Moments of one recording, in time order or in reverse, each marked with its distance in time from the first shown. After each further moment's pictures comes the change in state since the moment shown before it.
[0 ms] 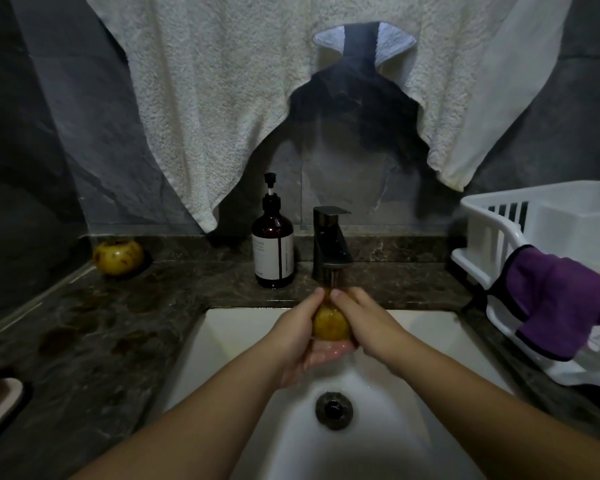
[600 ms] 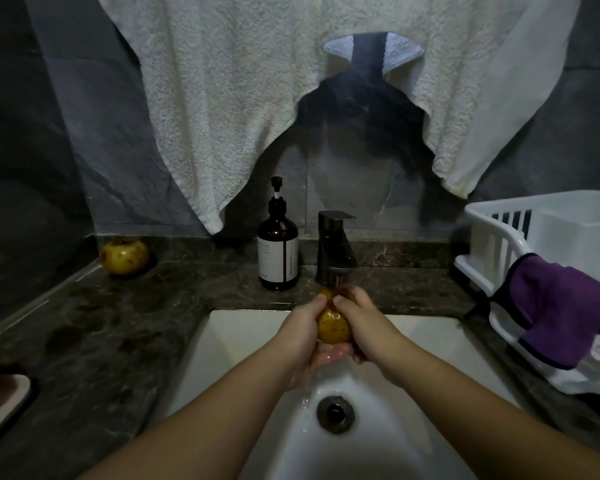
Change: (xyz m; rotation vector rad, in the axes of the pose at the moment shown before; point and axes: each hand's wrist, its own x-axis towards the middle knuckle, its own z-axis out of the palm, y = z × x) left_hand 0.003 -0.003 0.002 -0.014 0.076 0.038; right_hand 0.000 -0.005 0.010 0.114 -0.001 0.050
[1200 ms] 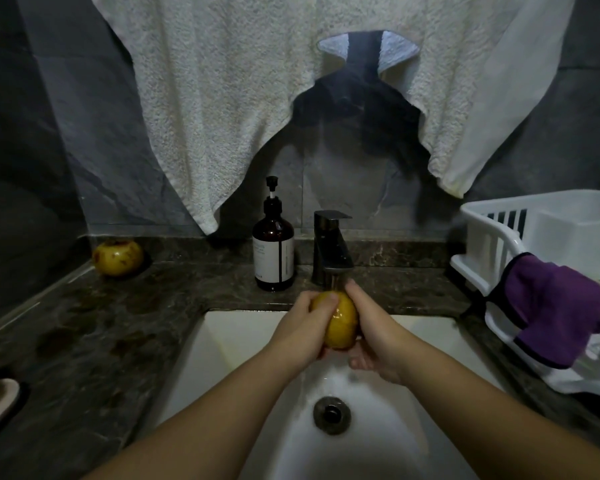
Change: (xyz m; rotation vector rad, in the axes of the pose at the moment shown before) left_hand 0.021 -0.004 -0.007 0.533 0.122 0.270; right_hand 0.001 0.006 -0.012 0.141 -0.021 0.246
